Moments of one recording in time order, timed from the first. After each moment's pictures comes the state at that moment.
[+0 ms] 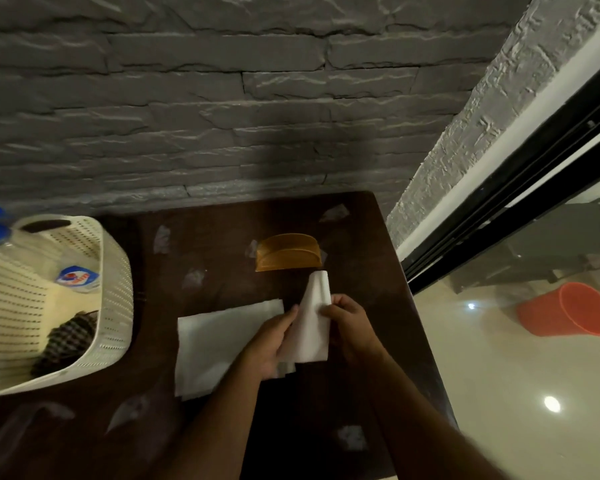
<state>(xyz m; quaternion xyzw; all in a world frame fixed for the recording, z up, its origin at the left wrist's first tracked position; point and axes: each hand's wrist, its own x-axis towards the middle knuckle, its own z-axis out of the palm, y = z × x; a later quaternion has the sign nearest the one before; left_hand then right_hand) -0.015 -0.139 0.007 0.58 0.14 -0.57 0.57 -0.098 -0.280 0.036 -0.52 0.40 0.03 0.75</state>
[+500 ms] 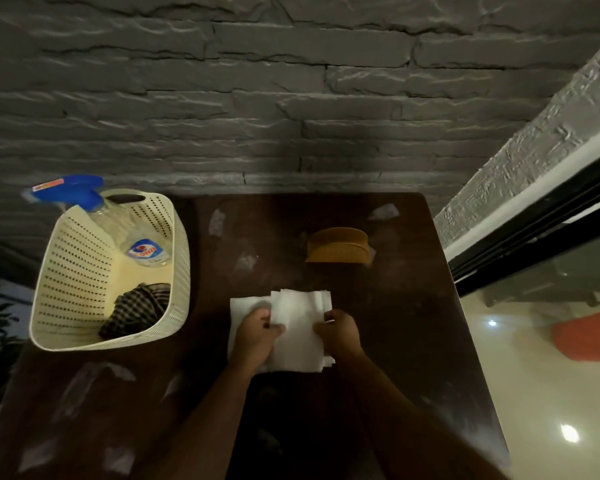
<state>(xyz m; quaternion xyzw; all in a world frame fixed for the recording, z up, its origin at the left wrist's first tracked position) 0.014 -0.028 -0.006 0.81 0.07 -0.33 0.47 -0.052 -0.180 -0.007 -0.68 0.47 0.11 0.55</state>
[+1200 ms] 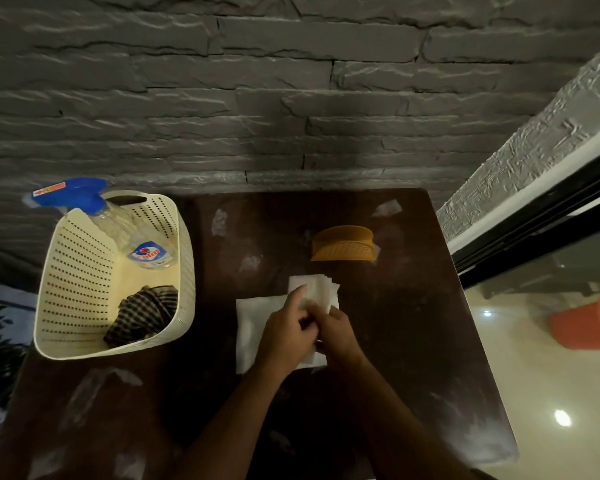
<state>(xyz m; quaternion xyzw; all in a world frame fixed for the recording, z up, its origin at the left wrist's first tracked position) 0.002 -0.048 0.047 0.85 -0.15 -0.29 0.41 -0.040 -0.148 0.030 -0.57 0.42 0.08 0.70</state>
